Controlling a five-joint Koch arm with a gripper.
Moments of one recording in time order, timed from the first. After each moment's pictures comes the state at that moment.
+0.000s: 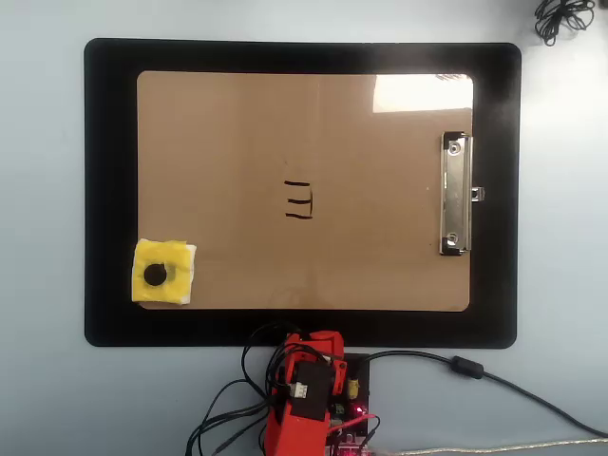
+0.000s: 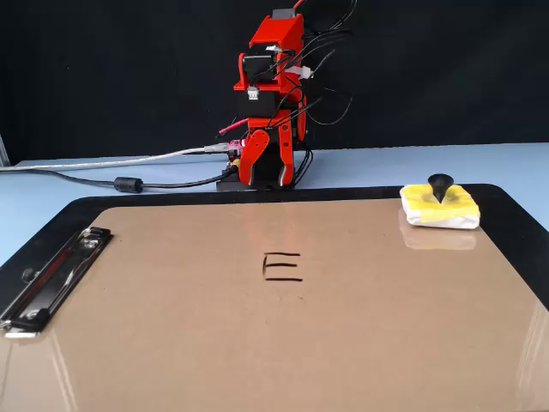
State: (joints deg) arm 9.9 131.8 141.6 86.3 -74.8
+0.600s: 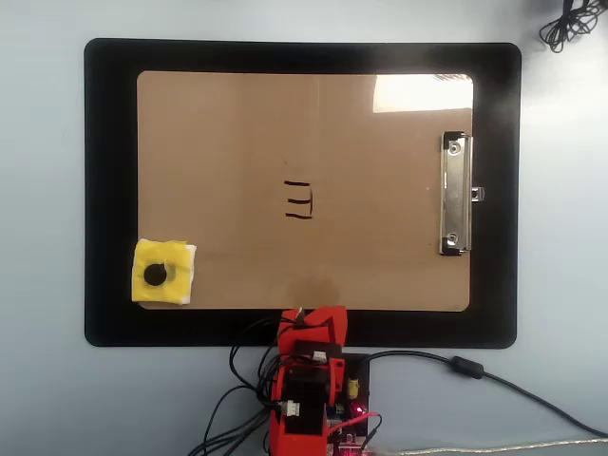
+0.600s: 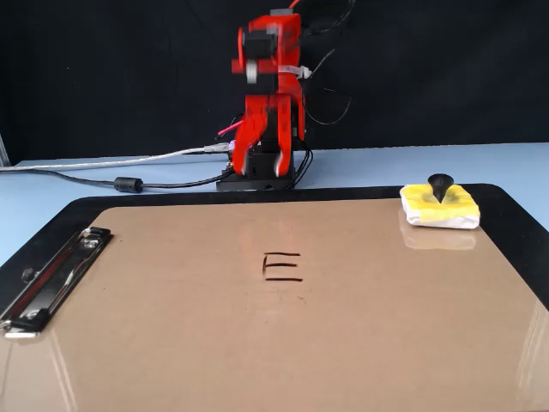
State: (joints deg) arm -2.9 131.8 122.4 86.4 -74.6
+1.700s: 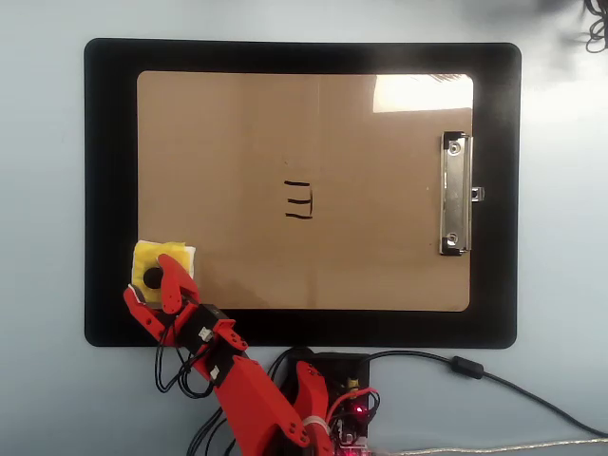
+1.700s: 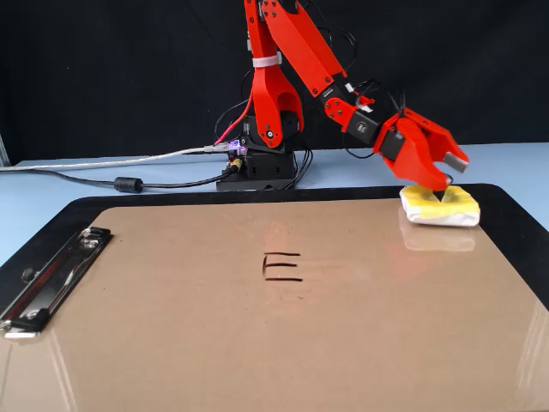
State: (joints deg) arm -64.2 97.6 144.2 -24.4 -99.0
